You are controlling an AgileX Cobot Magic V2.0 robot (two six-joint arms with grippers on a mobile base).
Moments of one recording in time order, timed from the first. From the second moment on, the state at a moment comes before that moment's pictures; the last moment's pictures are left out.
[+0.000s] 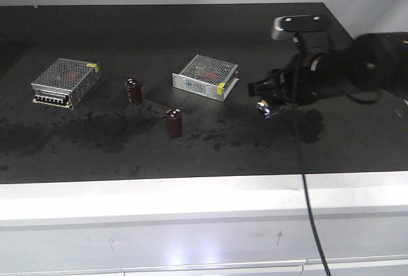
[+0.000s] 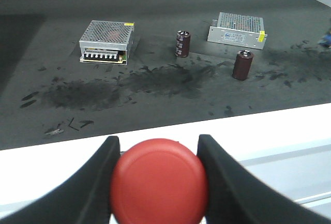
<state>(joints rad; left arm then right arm) -0.27 0.13 -0.60 0.10 0.90 -0.19 0.30 1.60 -1.23 0.14 0.49 -0.05</state>
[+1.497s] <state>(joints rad) -0.27 0.13 -0.60 0.10 0.90 -0.19 0.30 0.41 -0.41 0.11 0.28 -0.04</state>
